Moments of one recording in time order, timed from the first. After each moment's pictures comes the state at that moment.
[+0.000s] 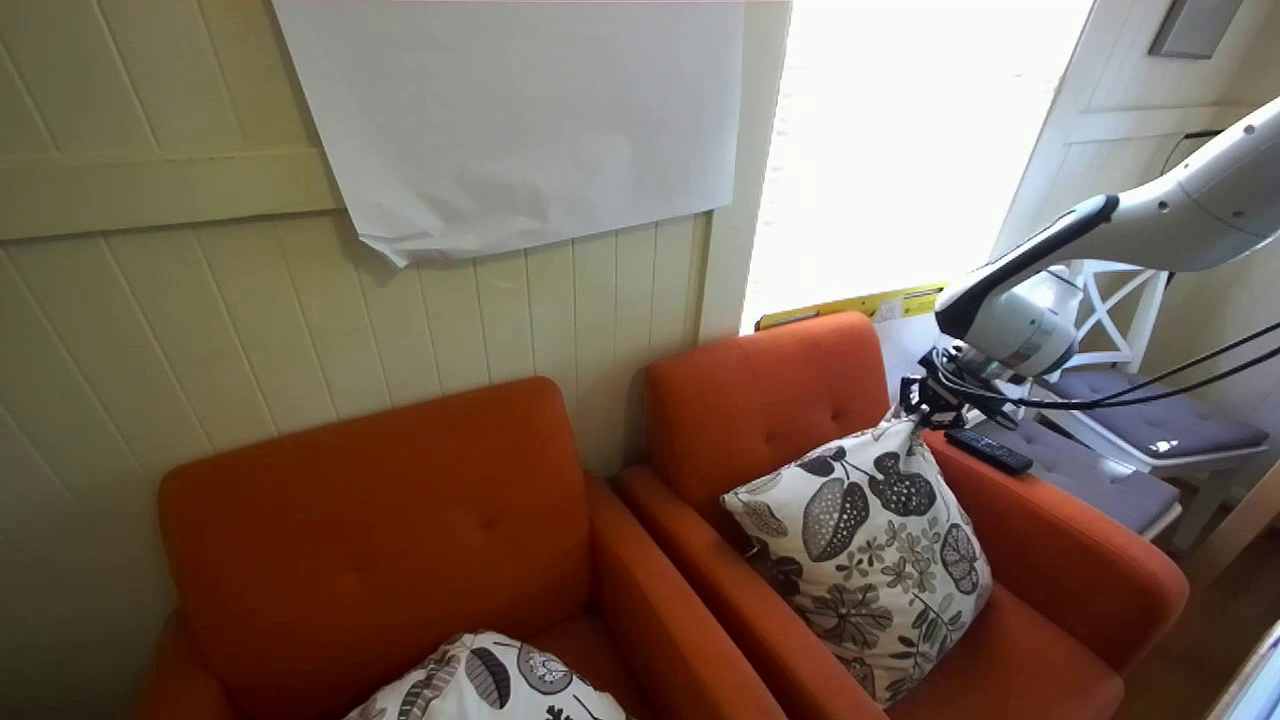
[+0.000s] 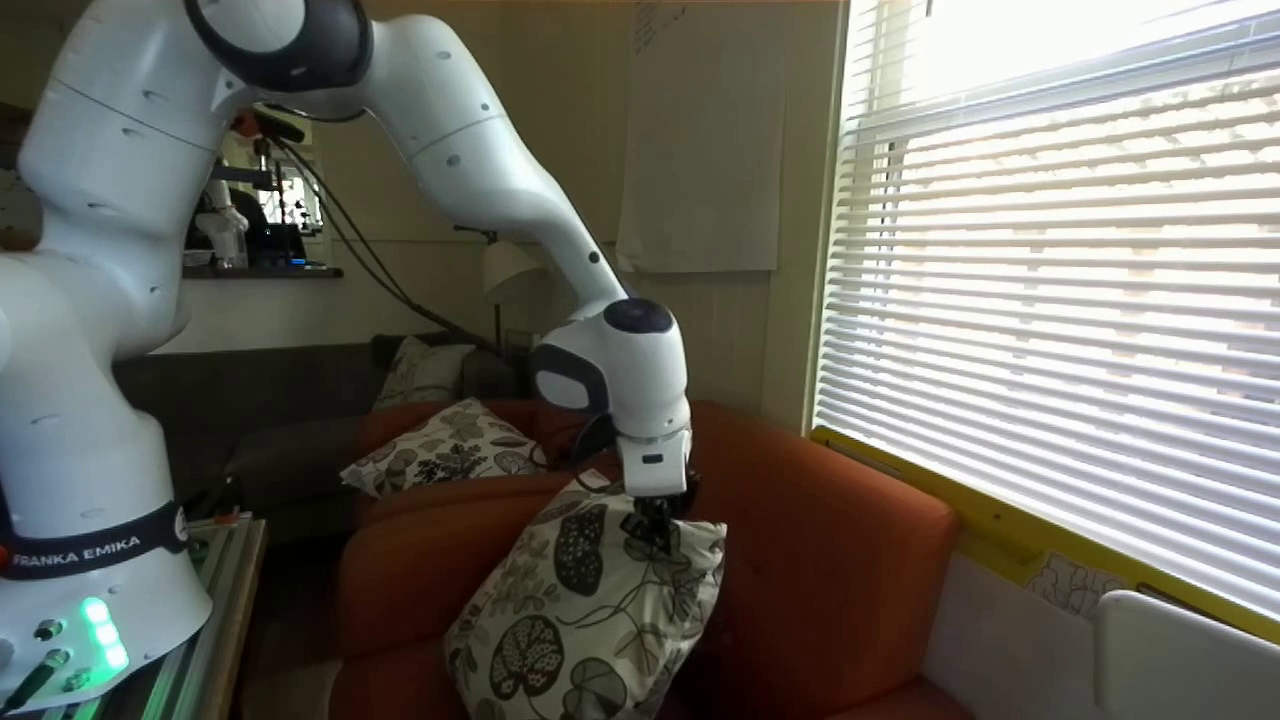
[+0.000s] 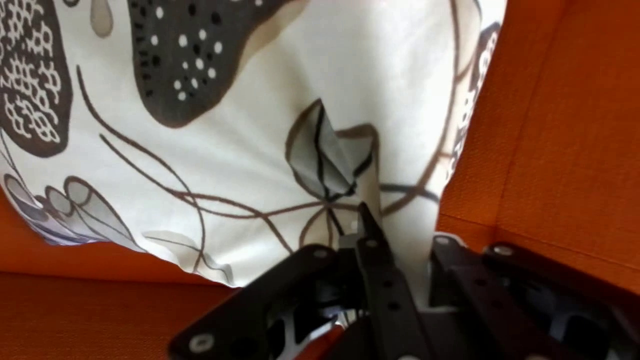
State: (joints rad) arm -0.33 0.47 0.07 -2.18 0.79 2.79 0.31
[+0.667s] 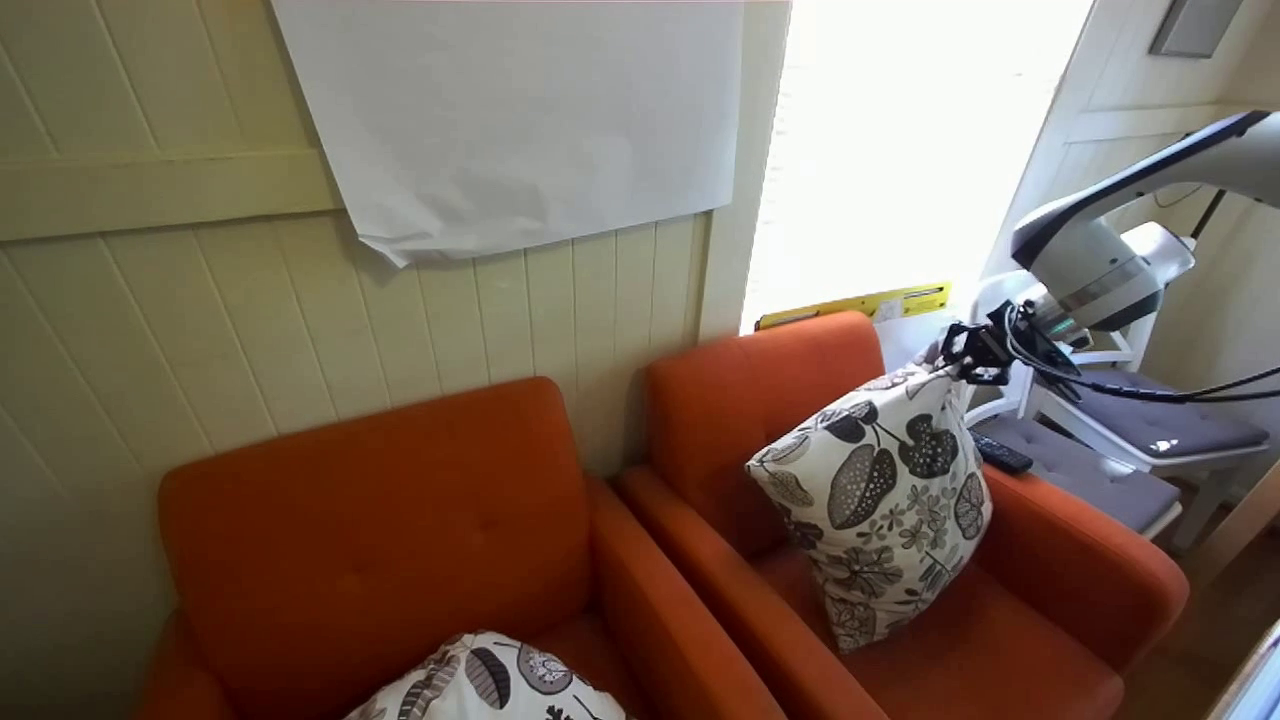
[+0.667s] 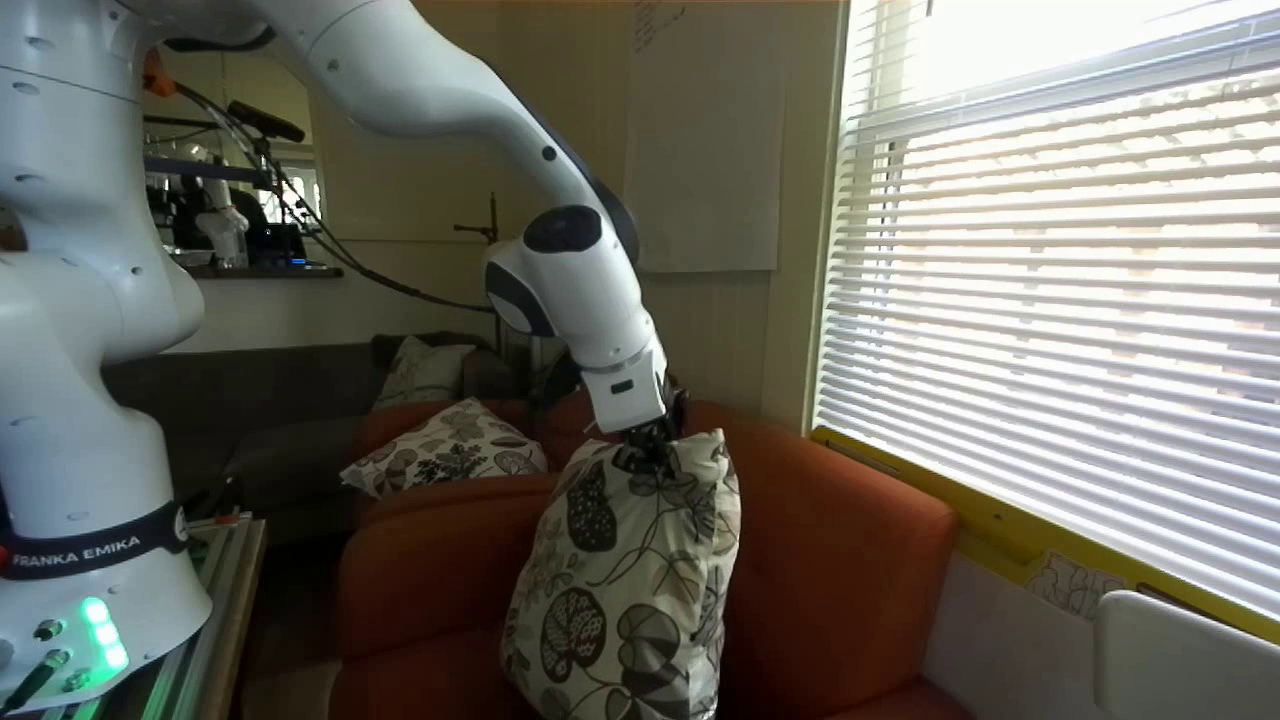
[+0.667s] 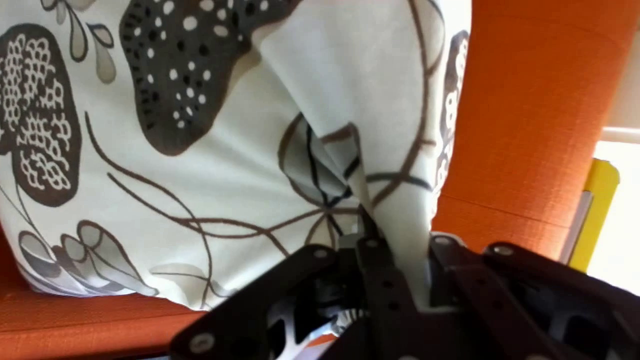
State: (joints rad) arm -0.49 0.16 0.17 -2.33 1.13 2.74 -0.09
